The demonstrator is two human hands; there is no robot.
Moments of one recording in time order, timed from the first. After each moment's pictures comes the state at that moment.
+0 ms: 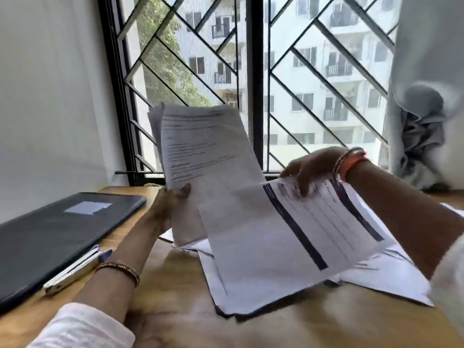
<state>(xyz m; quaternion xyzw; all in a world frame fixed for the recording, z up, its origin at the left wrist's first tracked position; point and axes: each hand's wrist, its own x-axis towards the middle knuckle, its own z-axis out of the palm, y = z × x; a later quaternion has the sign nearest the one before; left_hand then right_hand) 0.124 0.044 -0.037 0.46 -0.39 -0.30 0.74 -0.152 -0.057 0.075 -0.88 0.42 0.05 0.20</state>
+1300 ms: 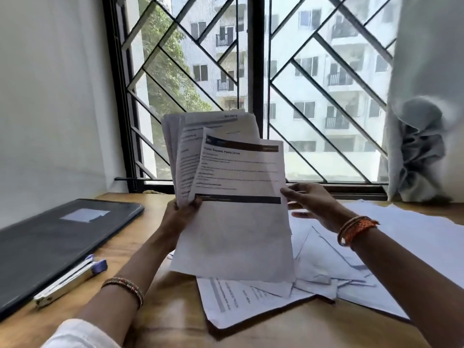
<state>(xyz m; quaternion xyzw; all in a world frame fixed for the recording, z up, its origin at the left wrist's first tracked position) 0.097 0.039 -0.046 0.50 -0.39 -0.26 0.73 -0.161 -0.080 -0.007 -0.72 0.34 -0.38 0.48</state>
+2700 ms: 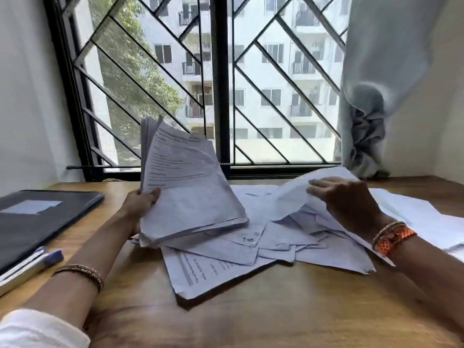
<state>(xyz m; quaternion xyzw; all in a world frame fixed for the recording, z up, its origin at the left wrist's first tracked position) 0.104 0.035 -0.048 0.59 -0.33 -0.28 0.68 -0.283 -0.059 -0.037 -0.82 0.28 -0.33 -0.36</state>
